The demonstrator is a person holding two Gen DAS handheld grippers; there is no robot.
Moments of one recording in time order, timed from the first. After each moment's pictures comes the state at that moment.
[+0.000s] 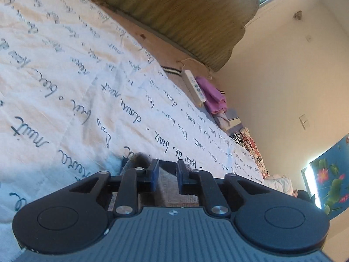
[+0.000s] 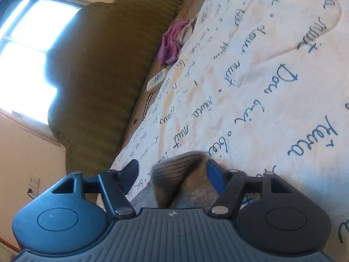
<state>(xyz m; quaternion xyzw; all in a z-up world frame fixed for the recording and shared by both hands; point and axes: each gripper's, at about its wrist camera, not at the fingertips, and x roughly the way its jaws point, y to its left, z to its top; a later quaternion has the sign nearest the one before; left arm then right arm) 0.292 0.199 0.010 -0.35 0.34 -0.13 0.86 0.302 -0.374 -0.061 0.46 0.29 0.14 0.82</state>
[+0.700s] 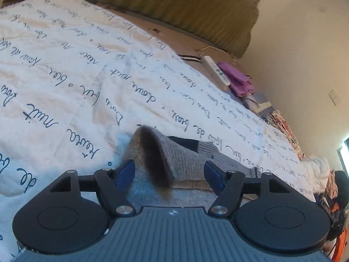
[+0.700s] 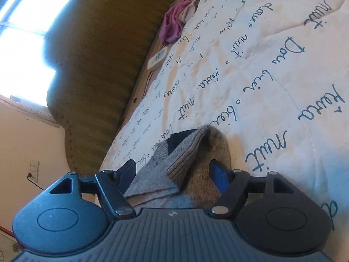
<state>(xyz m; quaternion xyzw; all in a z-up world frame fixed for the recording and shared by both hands) 0.295 0.152 -0.003 -0.27 0.39 -0.05 0.88 0.317 -0.354 -0.064 0.45 0.38 0.14 0.80</state>
